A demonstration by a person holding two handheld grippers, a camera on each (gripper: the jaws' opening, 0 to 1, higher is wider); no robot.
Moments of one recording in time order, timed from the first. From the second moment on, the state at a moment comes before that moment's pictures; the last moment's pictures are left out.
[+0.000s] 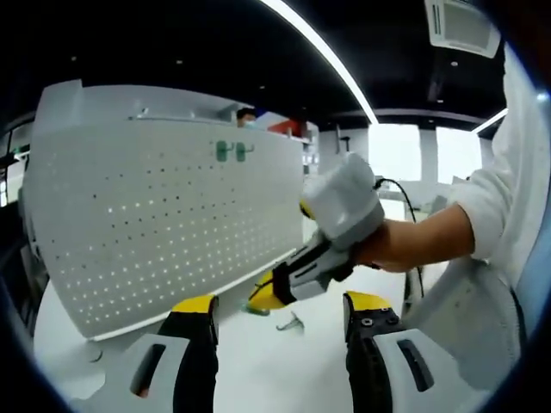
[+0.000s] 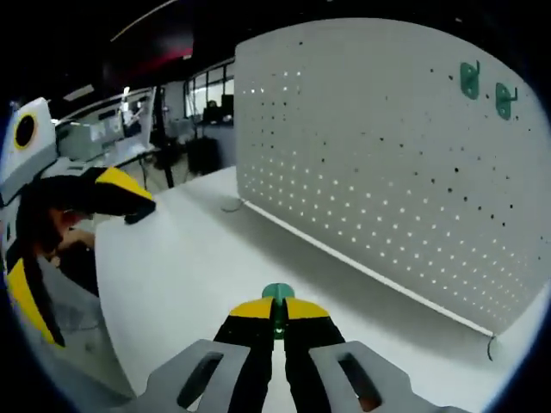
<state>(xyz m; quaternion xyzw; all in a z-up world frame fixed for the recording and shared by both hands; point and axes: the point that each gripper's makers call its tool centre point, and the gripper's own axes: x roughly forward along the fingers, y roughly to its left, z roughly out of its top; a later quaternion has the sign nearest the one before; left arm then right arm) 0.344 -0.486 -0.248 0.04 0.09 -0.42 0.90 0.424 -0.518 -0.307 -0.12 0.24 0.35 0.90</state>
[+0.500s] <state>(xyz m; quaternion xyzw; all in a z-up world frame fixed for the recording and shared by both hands) 0.342 -0.487 -0.247 0.04 0.09 -0.42 0.90 0.400 -0.513 -0.247 -0.07 0.17 0.36 0.91</state>
